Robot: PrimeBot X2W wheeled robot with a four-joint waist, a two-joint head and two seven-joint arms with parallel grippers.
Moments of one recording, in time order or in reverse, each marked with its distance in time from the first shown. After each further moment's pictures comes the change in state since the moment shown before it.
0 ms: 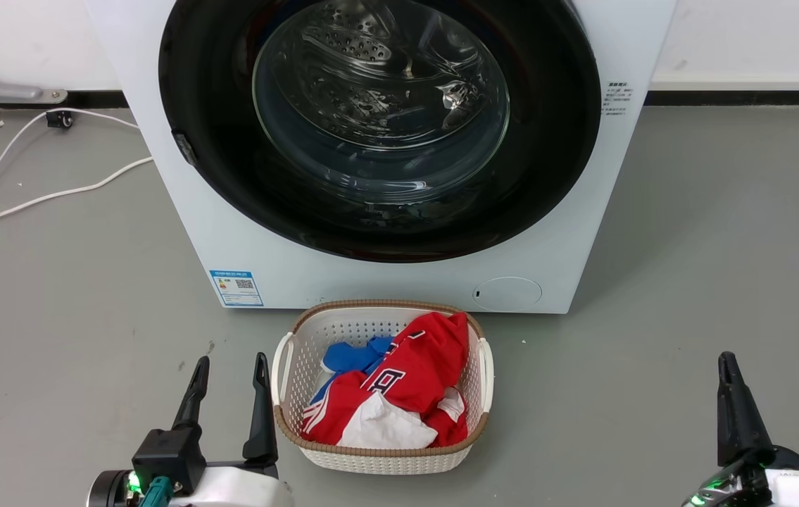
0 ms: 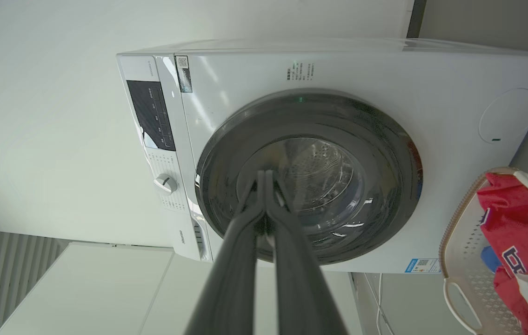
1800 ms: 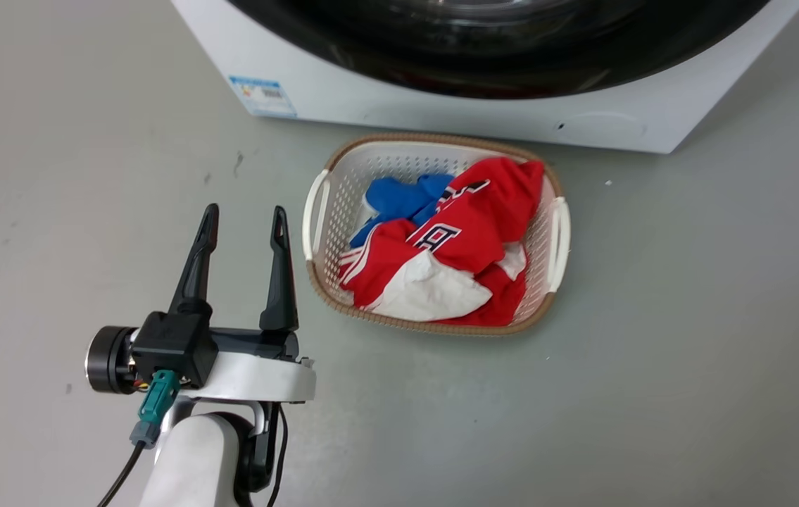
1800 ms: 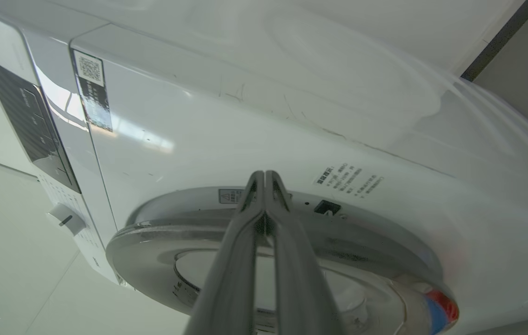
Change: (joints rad) left arm -0.263 0.000 -0.047 -0.078 0.041 0.002 0.000; right arm -0.986 -0.388 -0.151 0.544 -0.075 0.000 0.362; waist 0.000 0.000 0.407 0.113
